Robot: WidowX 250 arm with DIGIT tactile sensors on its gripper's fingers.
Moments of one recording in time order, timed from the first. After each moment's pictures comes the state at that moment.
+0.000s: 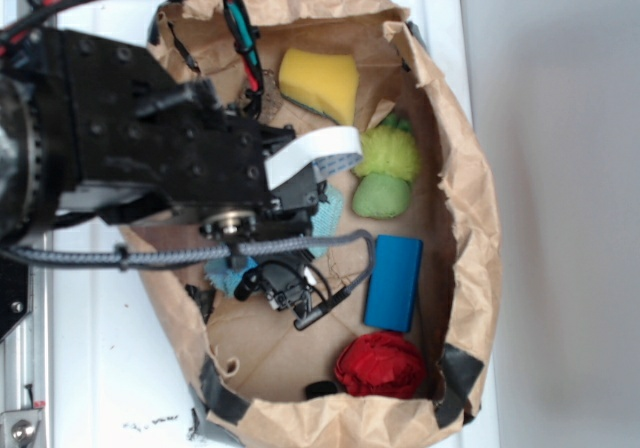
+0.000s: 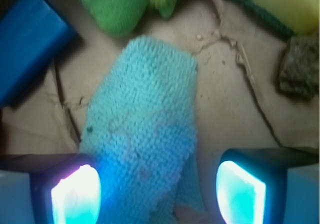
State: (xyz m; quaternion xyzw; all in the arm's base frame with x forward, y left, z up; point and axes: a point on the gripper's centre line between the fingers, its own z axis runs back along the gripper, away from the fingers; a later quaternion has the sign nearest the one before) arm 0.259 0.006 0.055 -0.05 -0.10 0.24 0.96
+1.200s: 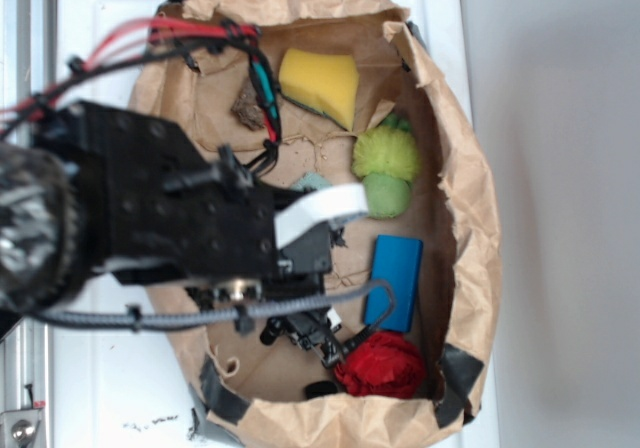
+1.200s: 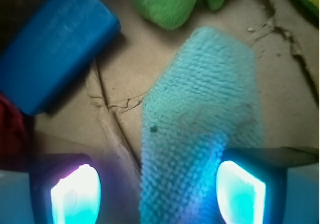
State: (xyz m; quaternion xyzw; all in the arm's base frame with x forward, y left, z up) arm 0.274 -0.023 0.041 -0.06 -0.13 0.26 0.96
